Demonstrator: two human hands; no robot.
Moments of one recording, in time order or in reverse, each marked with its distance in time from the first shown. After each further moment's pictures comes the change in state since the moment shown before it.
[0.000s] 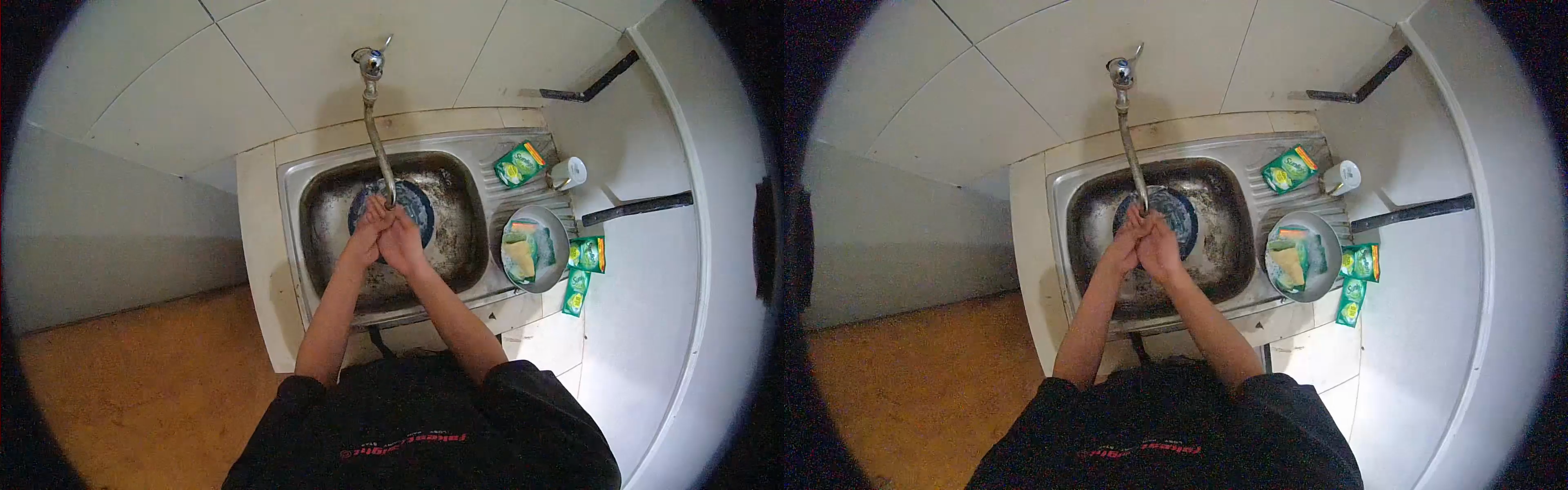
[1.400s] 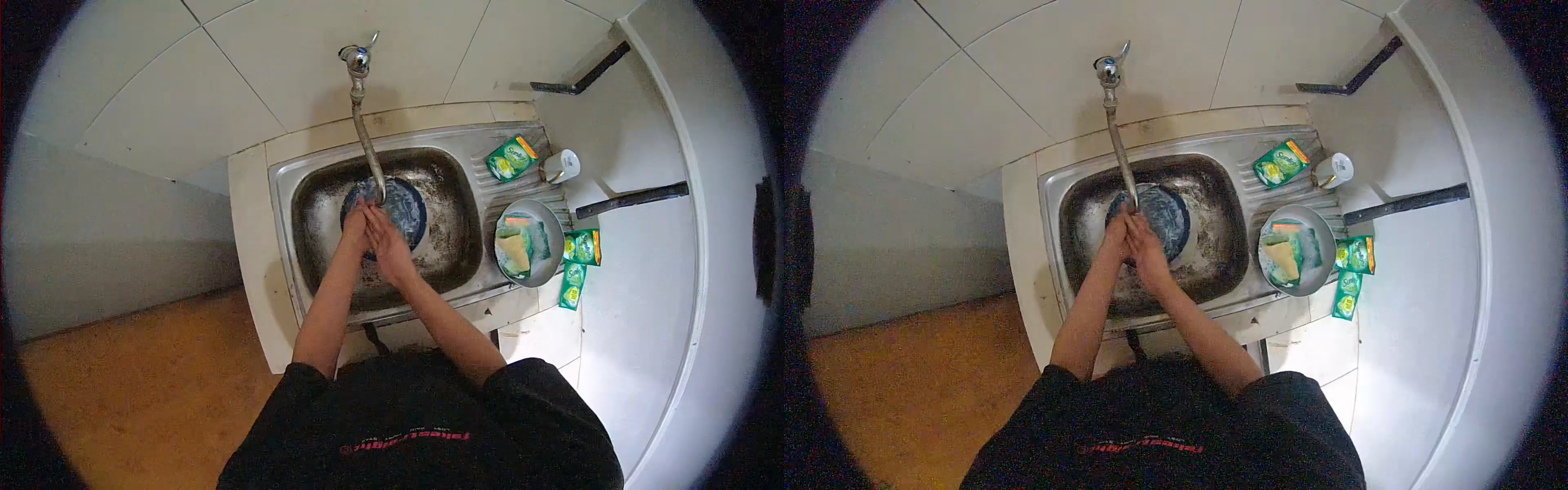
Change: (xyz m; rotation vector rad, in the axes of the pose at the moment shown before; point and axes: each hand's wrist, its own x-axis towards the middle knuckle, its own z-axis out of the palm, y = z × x) left_hand 0.055 -0.018 -0.048 -0.193 0.221 -0.267; right_hand -0.025 0.010 -0.018 -0.523 -0.039 -0.166
